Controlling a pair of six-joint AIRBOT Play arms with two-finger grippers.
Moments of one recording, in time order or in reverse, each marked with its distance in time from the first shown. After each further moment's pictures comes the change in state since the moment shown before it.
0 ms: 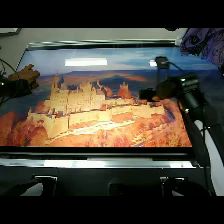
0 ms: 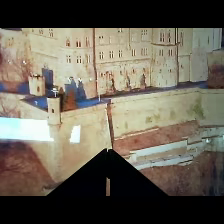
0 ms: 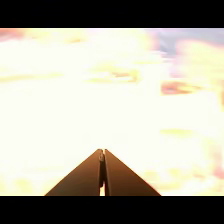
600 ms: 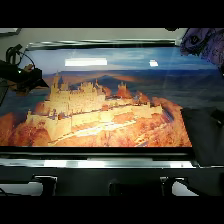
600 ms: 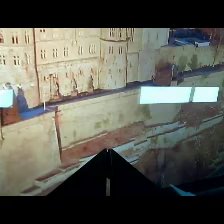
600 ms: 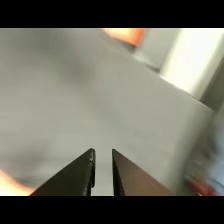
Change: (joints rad) left arm 0.000 -0.360 0.322 -0.233 -0.151 -0.104; right arm -0.739 -0.015 -0.086 -0.339 -0.256 0.198
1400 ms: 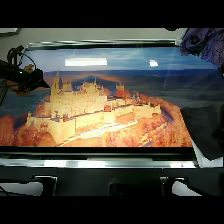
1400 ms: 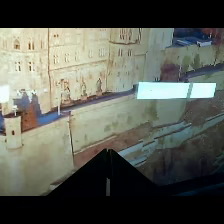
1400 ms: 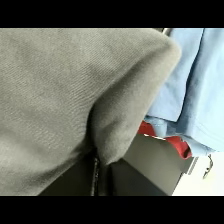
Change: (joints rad) left arm 0.000 -0.028 0.000 -0.017 -0.006 -0.002; right arm -0.071 -0.021 -0.194 -0.257 -0.275 0.246
